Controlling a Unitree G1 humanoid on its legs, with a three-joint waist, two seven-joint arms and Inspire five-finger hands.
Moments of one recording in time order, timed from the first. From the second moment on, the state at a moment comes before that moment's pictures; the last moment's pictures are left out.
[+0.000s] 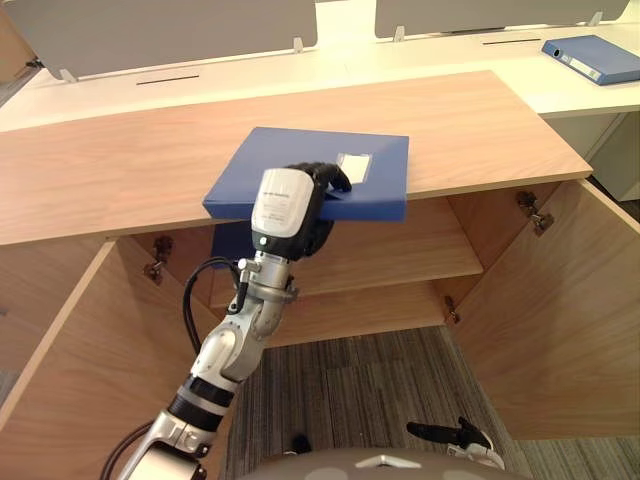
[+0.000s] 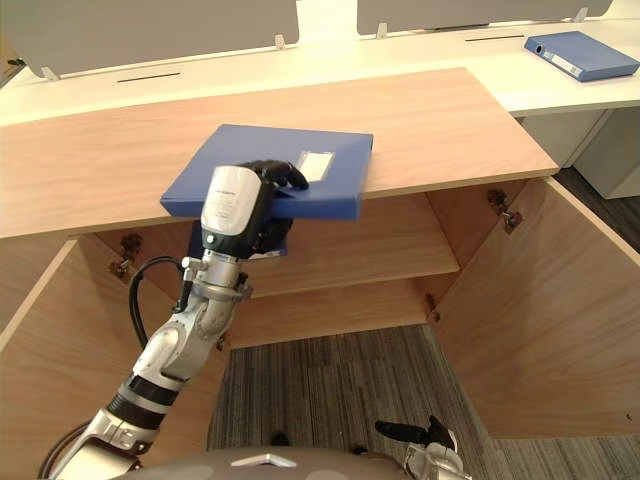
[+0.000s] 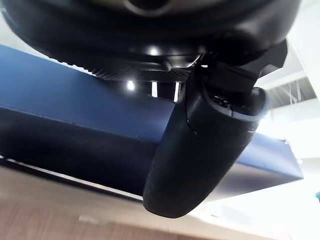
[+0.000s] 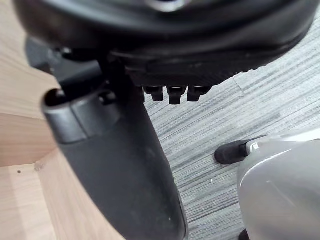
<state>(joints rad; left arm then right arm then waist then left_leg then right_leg) -0.21 0.28 -0.32 -0.10 0.91 -0.08 0.42 0.05 -0.10 -0.22 1.15 0.20 -0.02 -0.13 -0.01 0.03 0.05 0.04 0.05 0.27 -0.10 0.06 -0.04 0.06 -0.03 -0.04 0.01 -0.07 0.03</state>
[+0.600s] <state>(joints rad) 0.00 0.08 -0.10 -0.49 0.47 -0.11 0.46 0.14 -0.07 -0.19 0.91 0.24 -0.06 -0.17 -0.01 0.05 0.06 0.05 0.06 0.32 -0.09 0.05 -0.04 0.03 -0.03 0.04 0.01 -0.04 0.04</state>
